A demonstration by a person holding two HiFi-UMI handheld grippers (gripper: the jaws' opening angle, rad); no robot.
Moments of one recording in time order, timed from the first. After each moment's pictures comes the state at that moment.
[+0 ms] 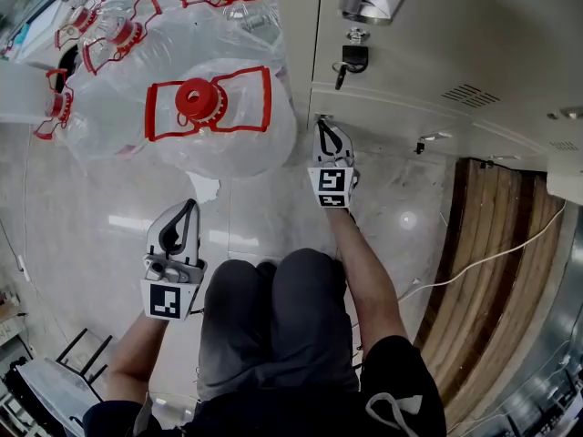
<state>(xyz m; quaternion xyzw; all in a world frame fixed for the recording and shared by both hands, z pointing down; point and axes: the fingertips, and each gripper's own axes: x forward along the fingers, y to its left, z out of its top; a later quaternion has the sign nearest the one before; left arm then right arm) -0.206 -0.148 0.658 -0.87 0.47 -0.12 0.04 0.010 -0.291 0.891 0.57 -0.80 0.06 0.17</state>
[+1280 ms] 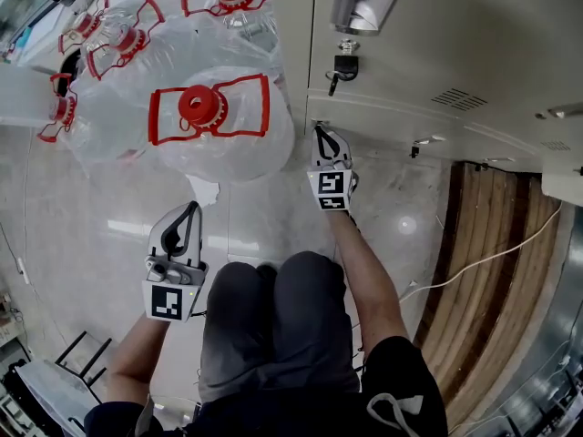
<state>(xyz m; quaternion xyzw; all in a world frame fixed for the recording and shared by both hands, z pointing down) -0.199 -0.148 0.645 -0.87 0.47 -0.12 0.04 0.011 -0.290 0.883 0.55 -0.81 0.06 0.18</state>
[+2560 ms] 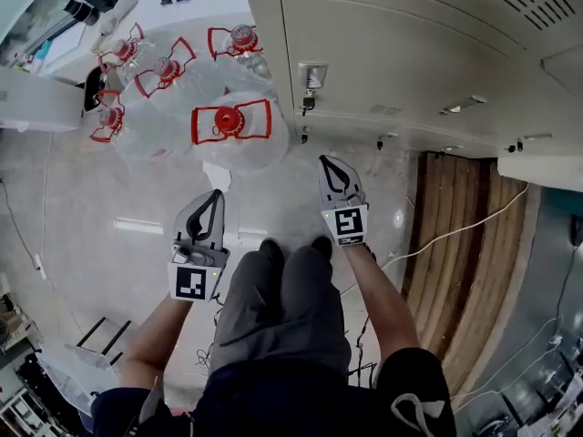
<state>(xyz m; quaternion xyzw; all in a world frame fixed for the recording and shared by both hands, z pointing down) -0.154 -0.133 0.449 -0.88 0.47 -0.10 0.02 0.035 -0.178 0.601 0.52 -0.84 0.06 0.12</state>
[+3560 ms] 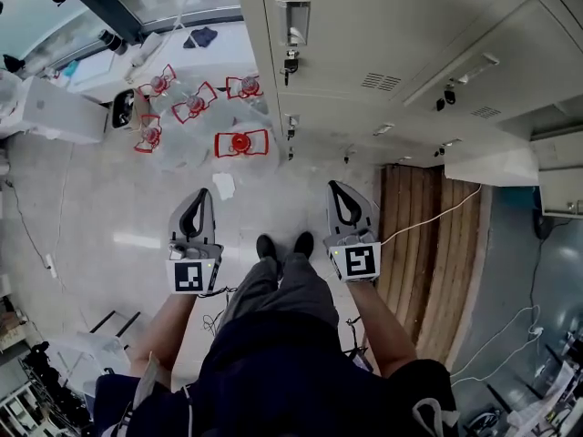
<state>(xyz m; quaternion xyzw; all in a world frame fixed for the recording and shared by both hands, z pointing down) -0.161 -0.104 0.146 -0.84 0.53 -0.08 0.02 0.076 -0.091 0.192 0.55 -0.83 0.03 0.08</state>
